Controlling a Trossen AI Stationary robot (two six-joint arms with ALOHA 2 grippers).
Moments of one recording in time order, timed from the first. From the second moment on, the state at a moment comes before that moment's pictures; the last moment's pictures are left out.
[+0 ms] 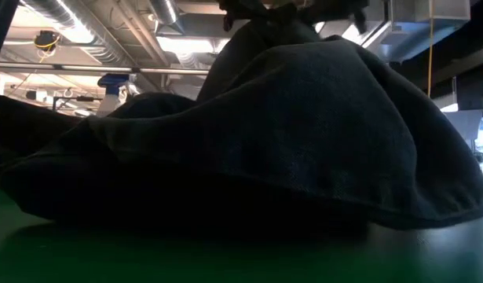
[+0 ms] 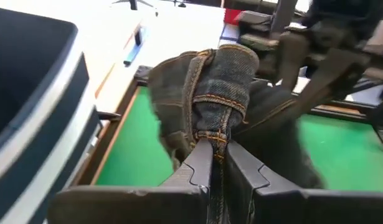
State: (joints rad) left arm 0.40 1.73 1.89 -0.66 0.25 0.03; right arm -0.01 1.10 1.05 -0.31 0.44 0.38
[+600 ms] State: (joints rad) left arm 0.36 1.73 1.80 -0.65 0.23 0.03; right arm -0.15 1.27 1.05 0.02 0.29 0.26
